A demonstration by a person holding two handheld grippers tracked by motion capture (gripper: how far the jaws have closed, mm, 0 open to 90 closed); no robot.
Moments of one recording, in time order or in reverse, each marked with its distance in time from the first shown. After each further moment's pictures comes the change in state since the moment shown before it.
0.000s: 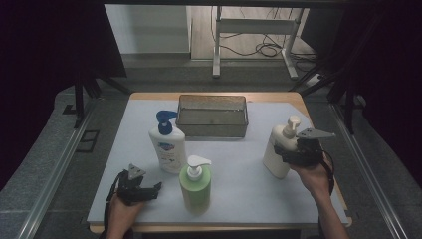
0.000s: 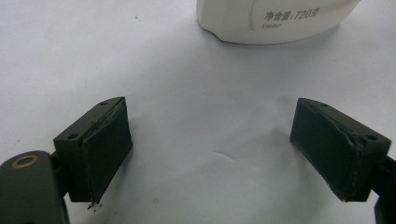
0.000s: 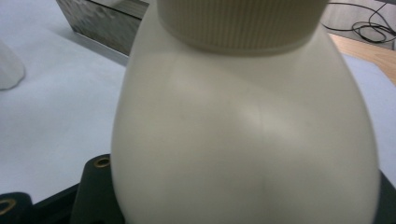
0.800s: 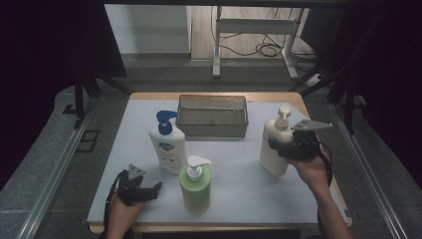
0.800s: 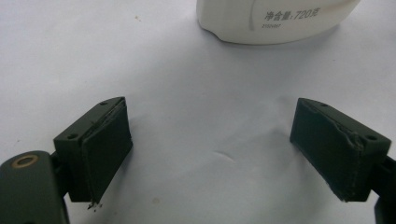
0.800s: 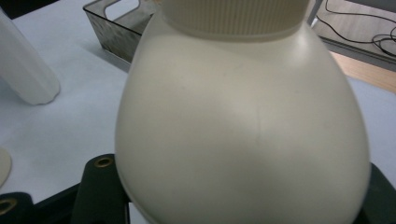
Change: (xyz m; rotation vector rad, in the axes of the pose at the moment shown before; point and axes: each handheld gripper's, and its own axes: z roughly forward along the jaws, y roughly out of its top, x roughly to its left) left arm 0.000 0.000 0.000 -0.003 0.000 0.000; right arm 0.013 0.033 -0.004 -0.012 0.059 -0.041
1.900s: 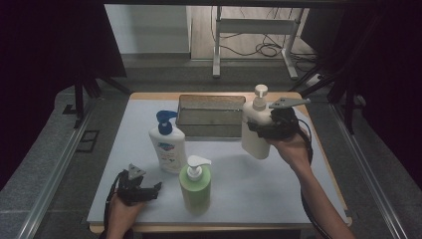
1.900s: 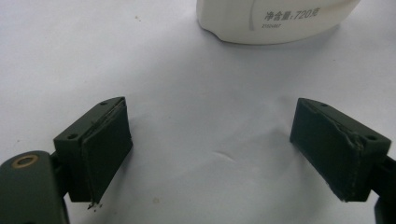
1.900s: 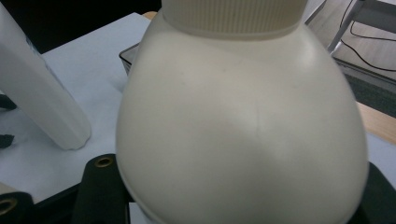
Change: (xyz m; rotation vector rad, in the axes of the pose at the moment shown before) left arm 0.000 0.000 0.000 0.002 0.000 0.003; right arm 0.027 0.070 0.027 -0.023 0.073 -0.049
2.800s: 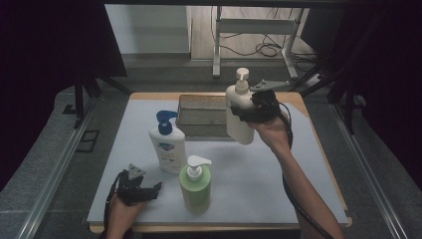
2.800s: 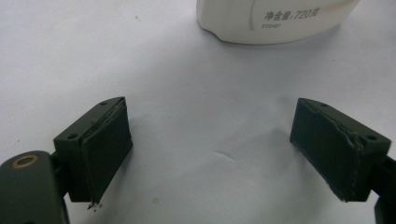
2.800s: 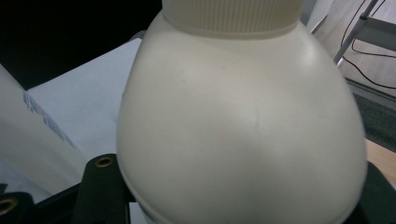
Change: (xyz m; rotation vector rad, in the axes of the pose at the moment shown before) left arm 0.000 0.000 0.000 -0.003 0.000 -0.003; right arm 0.012 0.048 0.037 -0.041 0.002 -0.006
